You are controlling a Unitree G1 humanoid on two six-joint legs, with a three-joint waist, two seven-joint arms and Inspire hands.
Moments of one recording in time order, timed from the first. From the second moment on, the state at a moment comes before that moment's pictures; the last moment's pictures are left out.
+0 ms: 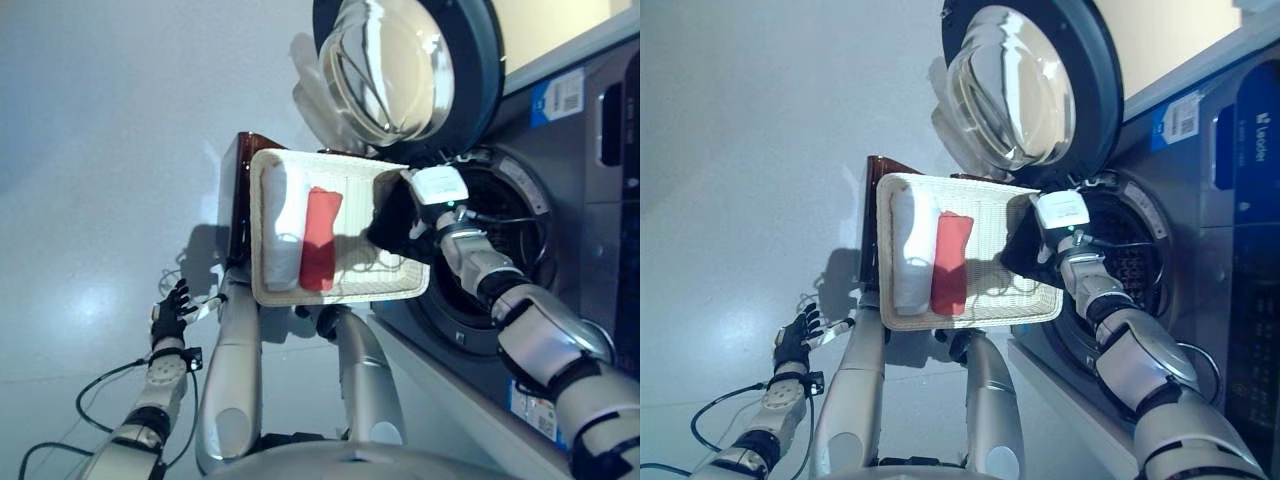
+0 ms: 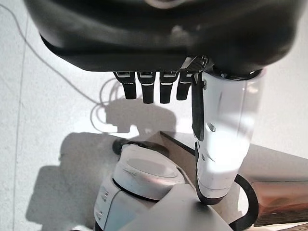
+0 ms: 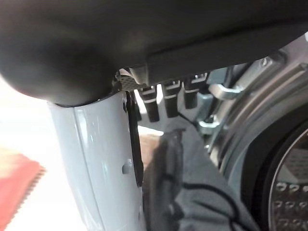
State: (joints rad) left arm -0.15 0.36 -0.17 1.04 -0.38 -0.34 0.26; right arm -0.83 -0.49 0.82 1.15 -0.65 -0.02 -0.45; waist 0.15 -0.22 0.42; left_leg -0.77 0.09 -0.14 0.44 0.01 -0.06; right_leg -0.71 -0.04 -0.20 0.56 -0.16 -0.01
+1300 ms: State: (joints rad) left arm -0.22 0.41 -0.17 1.01 -0.42 -0.36 0.26; right arm -0.89 -0.55 0.81 1.37 -0.59 -0.02 -0.53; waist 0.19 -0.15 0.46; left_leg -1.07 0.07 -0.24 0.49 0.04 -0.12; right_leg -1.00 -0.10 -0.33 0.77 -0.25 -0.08
